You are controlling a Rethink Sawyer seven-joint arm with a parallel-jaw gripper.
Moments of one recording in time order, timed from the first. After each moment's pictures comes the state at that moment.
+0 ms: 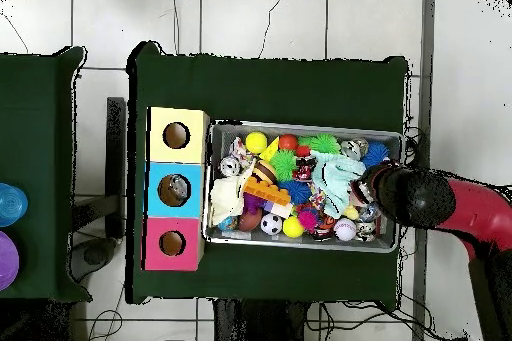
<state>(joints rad) -0.95 -0.70 0.50 1.64 -0.51 0.72 0.90</state>
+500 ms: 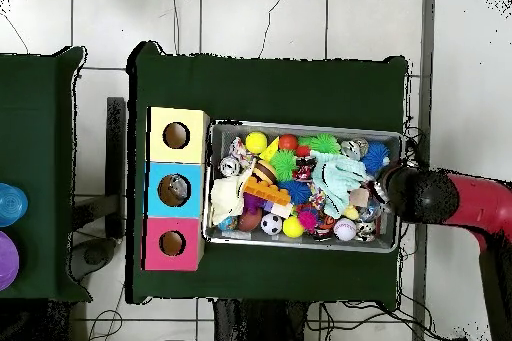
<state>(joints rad) -0.96 -0.65 0.50 1.55 -0.68 0.74 0.89</state>
